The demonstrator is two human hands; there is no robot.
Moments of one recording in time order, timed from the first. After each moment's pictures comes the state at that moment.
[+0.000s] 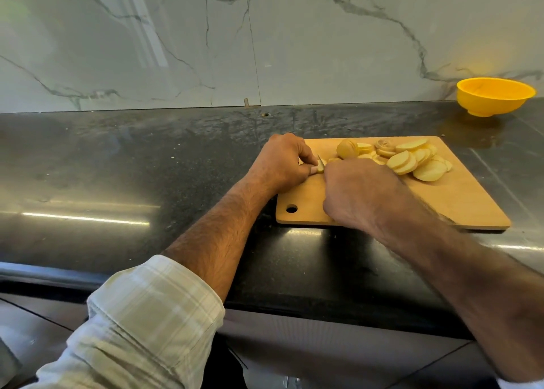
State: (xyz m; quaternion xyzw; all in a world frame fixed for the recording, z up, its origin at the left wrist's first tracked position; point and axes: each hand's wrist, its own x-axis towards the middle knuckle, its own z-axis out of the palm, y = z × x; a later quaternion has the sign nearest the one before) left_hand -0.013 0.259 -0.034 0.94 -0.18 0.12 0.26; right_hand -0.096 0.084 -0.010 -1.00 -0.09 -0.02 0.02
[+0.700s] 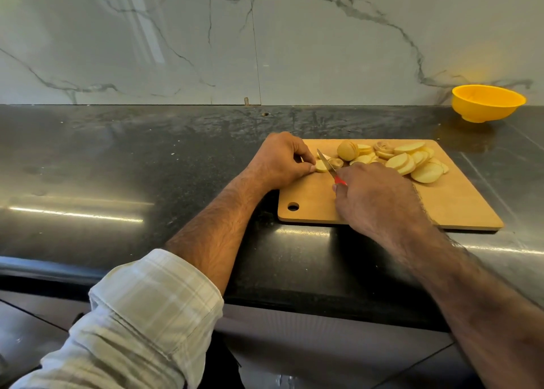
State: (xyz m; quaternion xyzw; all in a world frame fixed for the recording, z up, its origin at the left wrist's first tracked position) left_hand -0.010 0.270 -0.038 0.93 -0.19 0.10 0.31; right_hand -0.116 0.087 0.003 -1.00 -0.06 -0.01 0.04
